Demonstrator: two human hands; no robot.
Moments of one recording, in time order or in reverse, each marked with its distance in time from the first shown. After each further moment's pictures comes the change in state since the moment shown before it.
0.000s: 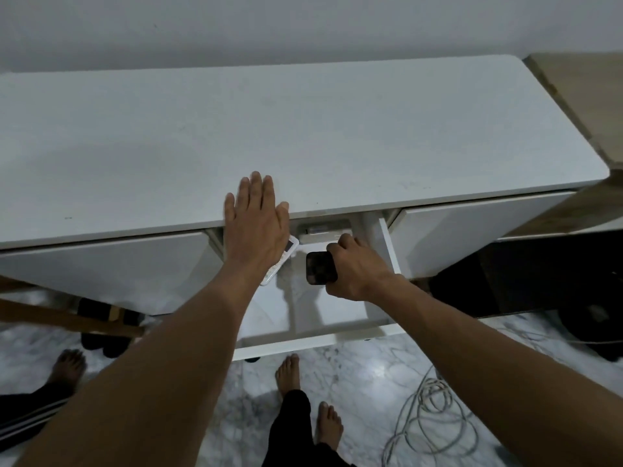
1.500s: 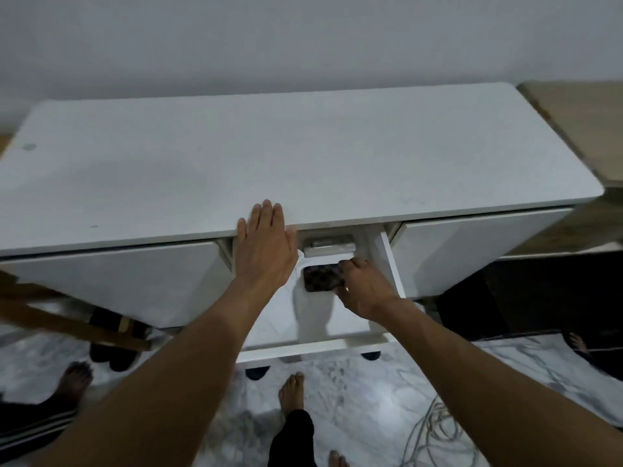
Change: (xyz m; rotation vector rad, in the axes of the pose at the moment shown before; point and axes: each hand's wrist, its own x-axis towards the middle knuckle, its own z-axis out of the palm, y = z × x) left_hand -0.028 0.012 -0.024 -0.040 -0.104 -0.014; right_hand -0.022 0.006 0.013 0.133 0.101 0.043
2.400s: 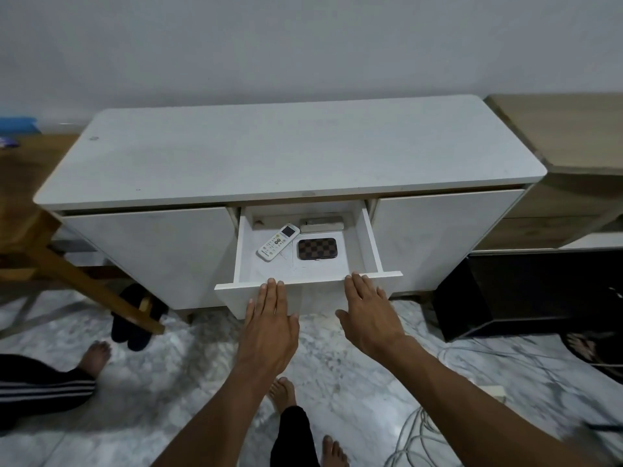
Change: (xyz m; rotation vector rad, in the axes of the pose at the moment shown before) left_hand -0.234 0.027 0.046 -0.021 -0.098 -0.025; right_hand -0.168 0.008 0.049 -0.048 0.049 -0.007
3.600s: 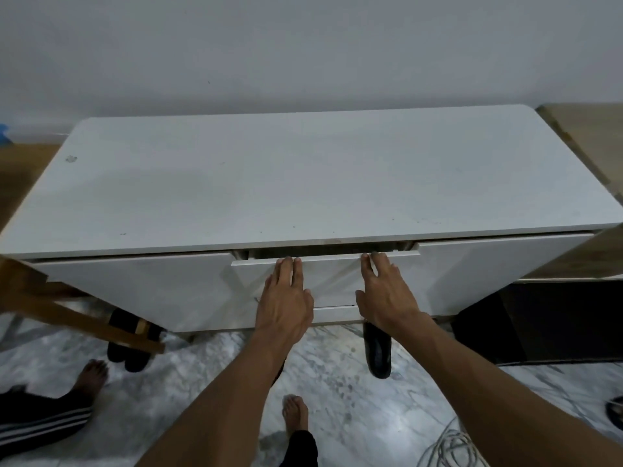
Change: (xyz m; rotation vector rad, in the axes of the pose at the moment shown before) left_hand 0.188 -0.027 -0.019 0.033 0.039 0.105; right_hand 0.167 -0.004 -0.062 -0.016 0.043 0.036
